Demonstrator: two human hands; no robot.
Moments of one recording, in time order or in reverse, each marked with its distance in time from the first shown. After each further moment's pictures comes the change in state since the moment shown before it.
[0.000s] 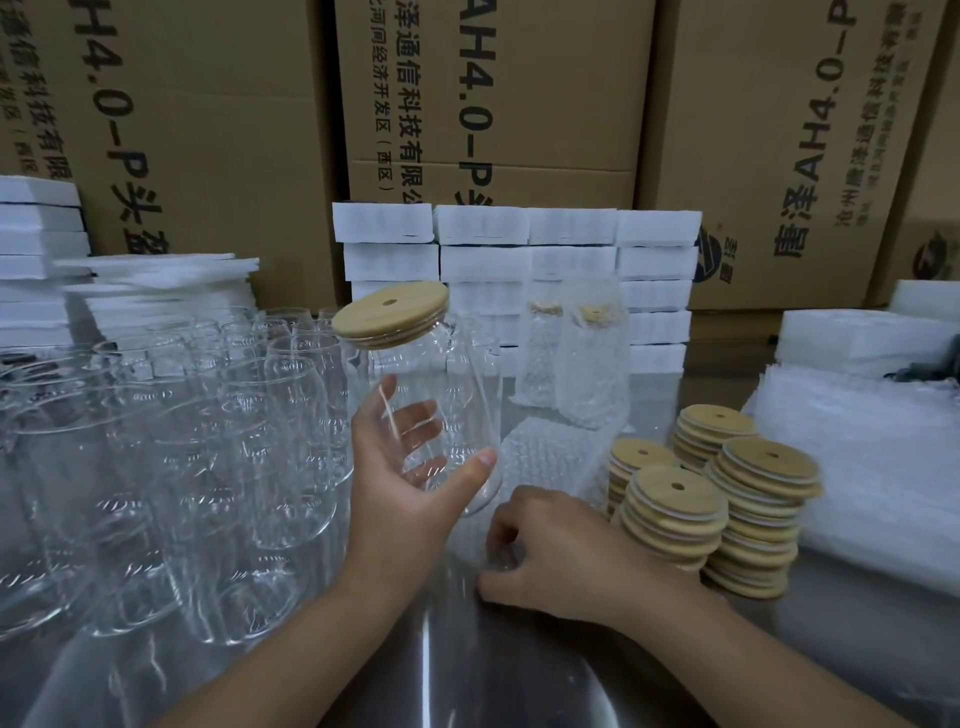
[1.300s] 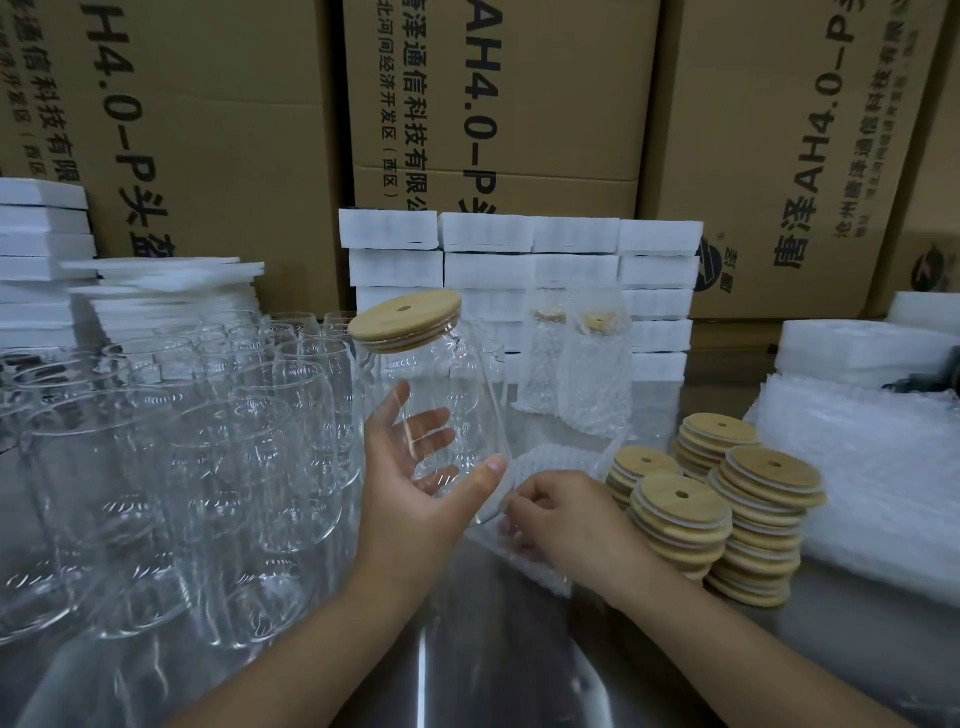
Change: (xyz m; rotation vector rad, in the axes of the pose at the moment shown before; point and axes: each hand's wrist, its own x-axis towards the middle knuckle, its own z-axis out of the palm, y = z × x) left_hand 0.001 0.002 0.000 -0.018 -0.024 -0.045; right_hand 0.007 -0.002 -0.005 0.507 0.171 0.354
